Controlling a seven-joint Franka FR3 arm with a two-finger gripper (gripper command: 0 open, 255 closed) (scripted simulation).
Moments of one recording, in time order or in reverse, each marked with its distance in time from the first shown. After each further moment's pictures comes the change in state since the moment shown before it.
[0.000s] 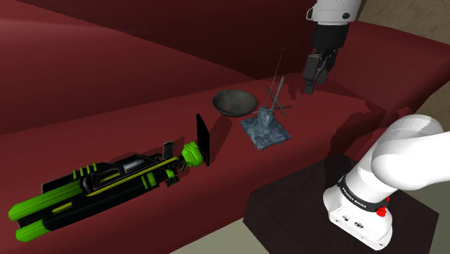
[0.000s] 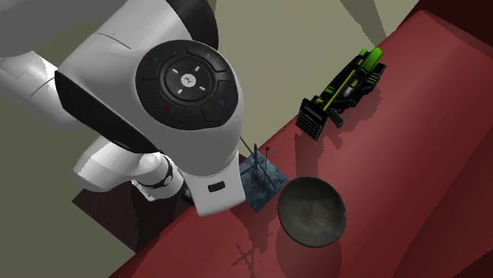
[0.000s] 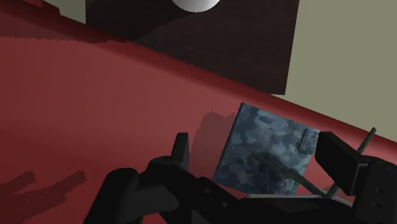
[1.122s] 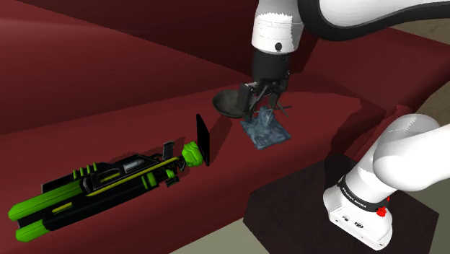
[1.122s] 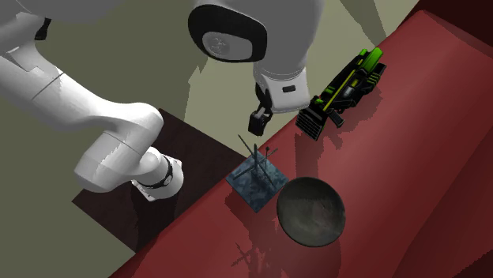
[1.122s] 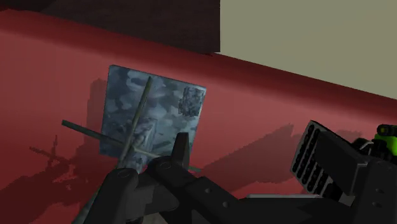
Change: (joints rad) arm 0.041 0.167 0.410 0.090 0.195 0.270 0.447
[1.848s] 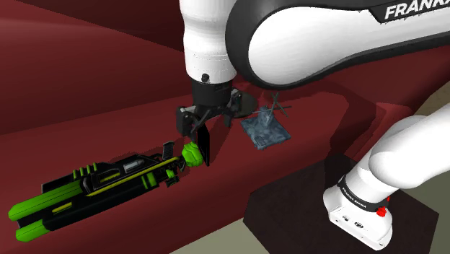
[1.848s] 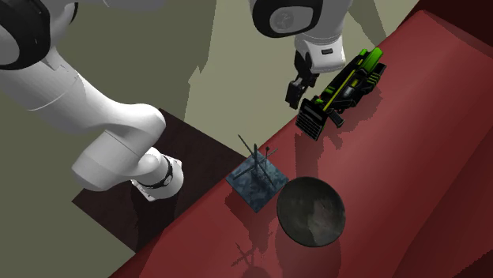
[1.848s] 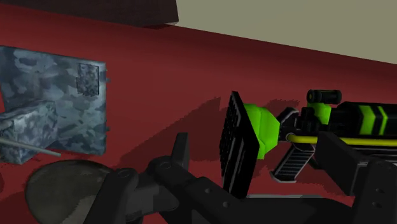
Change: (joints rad) arm -0.100 0.305 0.331 0.225 -0.111 0.181 0.362
